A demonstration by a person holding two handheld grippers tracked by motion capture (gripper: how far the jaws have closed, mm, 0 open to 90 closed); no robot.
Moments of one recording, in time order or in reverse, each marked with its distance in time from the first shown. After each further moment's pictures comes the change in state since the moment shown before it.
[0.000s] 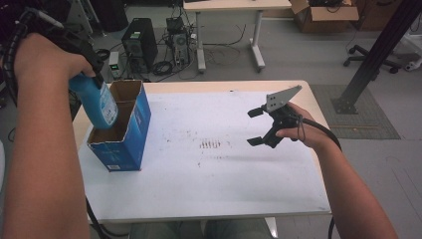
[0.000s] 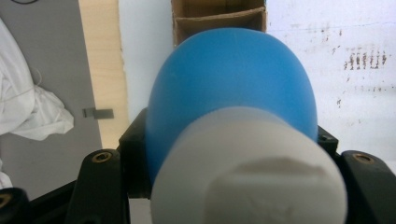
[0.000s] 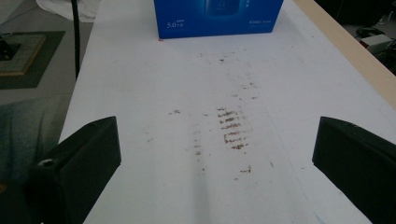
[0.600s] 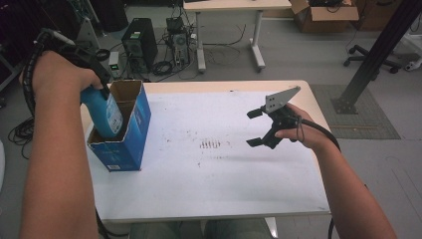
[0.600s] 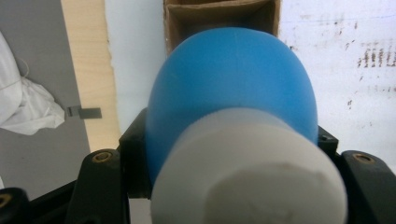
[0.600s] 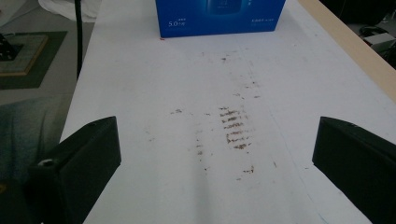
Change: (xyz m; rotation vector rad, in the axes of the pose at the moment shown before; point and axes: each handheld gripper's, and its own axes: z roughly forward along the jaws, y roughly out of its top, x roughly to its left) left arm 0.001 0.006 0.042 0.044 -0.016 -0.011; right arm 0.000 -0.002 0.003 0.001 0.008 0.003
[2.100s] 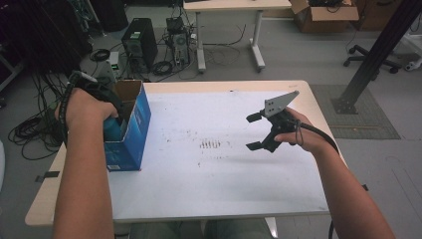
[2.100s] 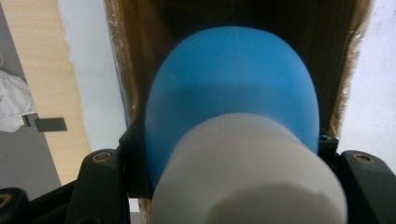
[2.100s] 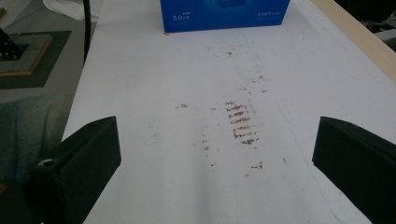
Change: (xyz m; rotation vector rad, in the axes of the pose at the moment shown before) left arm -0.002 0.006 0.102 0.063 -0.010 0.001; right arm 0.003 -0.009 0.006 0.001 0.016 0.009
